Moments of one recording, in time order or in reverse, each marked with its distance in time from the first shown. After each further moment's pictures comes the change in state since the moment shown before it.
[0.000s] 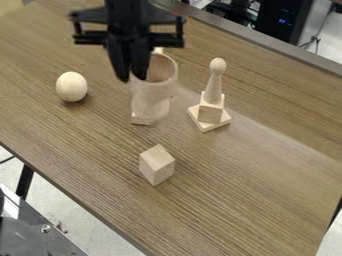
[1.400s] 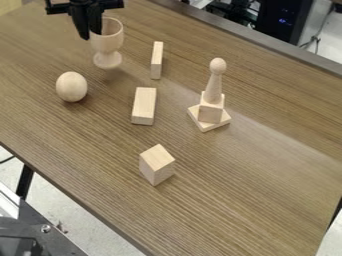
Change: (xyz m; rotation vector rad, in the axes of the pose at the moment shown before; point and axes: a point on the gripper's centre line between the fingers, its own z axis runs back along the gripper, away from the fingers) arm 0.132 0.085 -0.060 0.000 0.034 0.192
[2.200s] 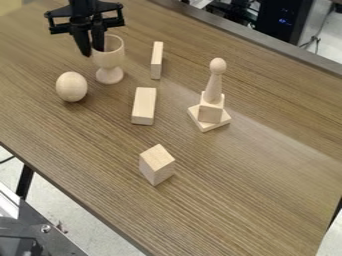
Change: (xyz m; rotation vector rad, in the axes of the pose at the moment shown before) arm -0.007 -0.003 -0.019 -0.004 -0.008 0.023
